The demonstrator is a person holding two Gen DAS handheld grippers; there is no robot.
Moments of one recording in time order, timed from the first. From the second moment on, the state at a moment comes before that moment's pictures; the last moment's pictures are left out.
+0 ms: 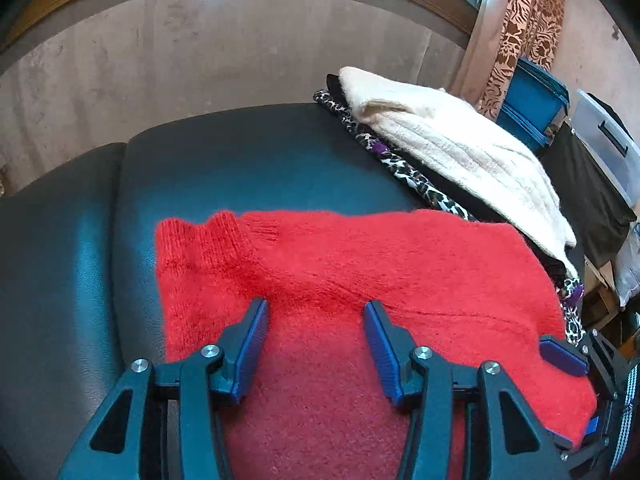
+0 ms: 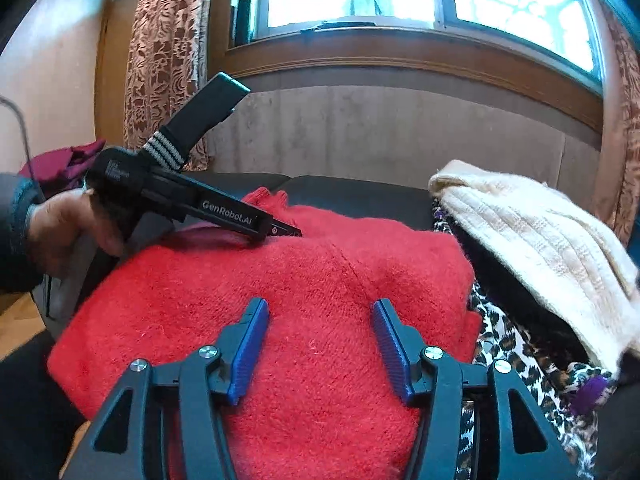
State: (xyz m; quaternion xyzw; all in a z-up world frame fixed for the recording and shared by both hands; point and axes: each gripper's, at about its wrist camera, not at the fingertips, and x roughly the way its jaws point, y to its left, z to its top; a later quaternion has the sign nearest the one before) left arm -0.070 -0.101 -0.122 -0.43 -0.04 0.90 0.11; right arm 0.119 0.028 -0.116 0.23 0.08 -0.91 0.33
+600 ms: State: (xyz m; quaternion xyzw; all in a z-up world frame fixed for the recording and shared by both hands) left arm 0.022 -0.239 -0.141 -0.39 -0.39 0.82 0.17; right arm 0.105 0.134 -0.101 0.45 -0.20 -0.79 0.37
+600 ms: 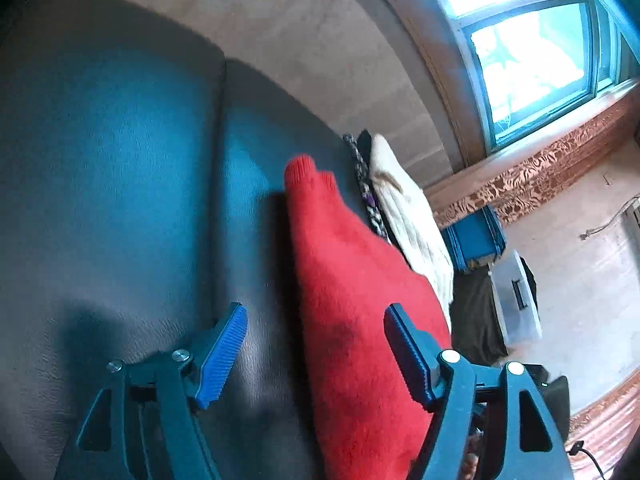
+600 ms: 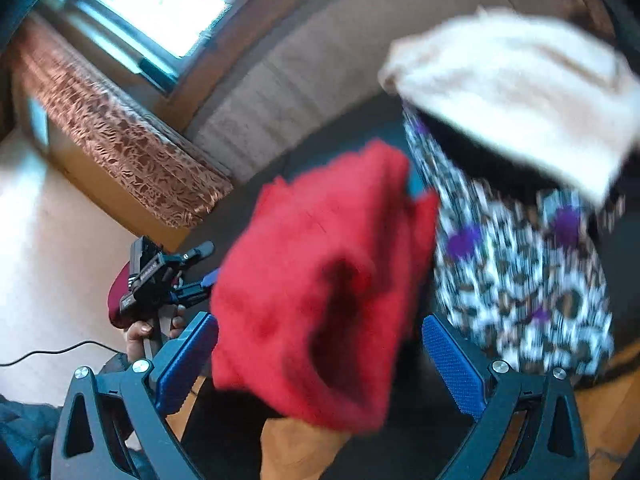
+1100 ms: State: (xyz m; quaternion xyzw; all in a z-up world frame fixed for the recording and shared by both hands) left arm -0.052 -0.184 -0.154 -0.42 -0.37 0.80 0.22; right arm 0.066 0.070 -0.132 0.44 -0.16 -0.78 0.40
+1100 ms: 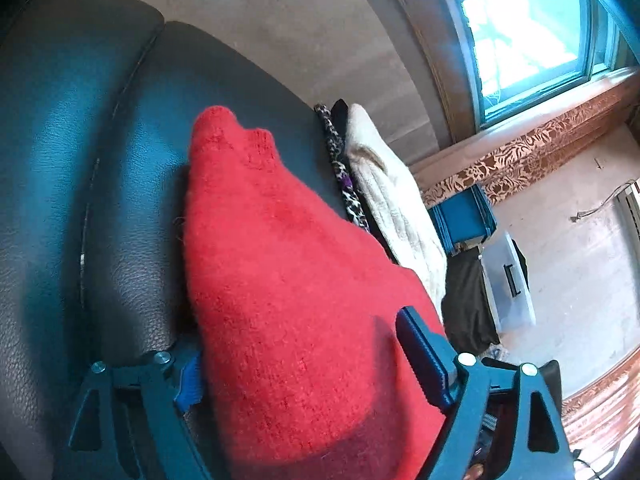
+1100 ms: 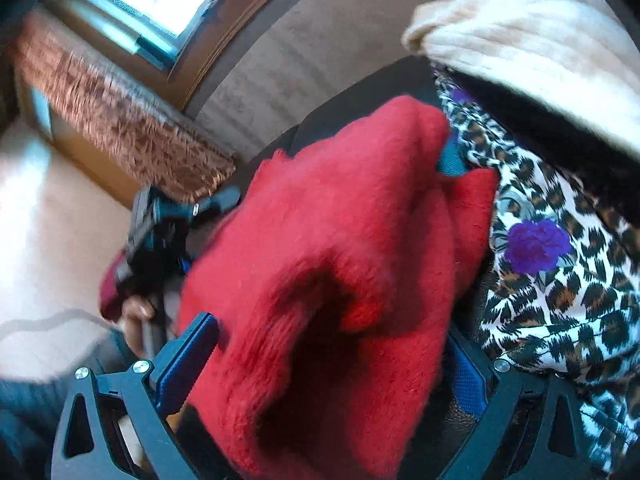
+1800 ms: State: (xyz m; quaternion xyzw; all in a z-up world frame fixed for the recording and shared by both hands) left arm 0.018 -0.262 -0.156 -0.41 -0.39 0.81 0.15; right arm 0.042 0.024 -0.122 0.49 -0.19 -0.76 0.39
